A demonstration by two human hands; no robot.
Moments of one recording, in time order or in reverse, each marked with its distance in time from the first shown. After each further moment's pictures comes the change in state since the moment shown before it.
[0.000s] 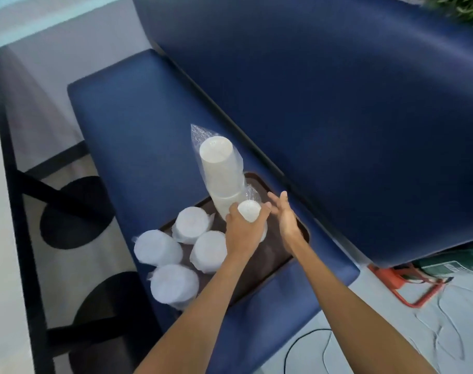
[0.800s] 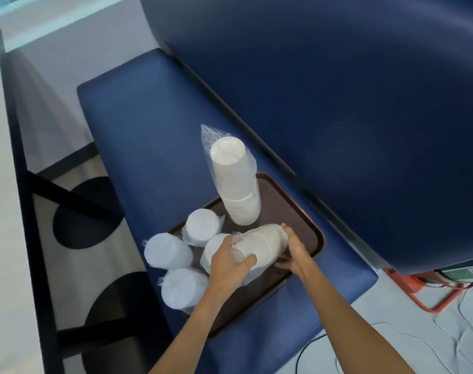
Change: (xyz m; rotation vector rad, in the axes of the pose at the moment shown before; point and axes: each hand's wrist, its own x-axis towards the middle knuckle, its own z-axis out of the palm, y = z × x) left_hand -0.026 -0.045 -0.054 0.036 -0.176 -0.041; right_hand 0.027 0.069 -0.009 0.127 0.128 0.517
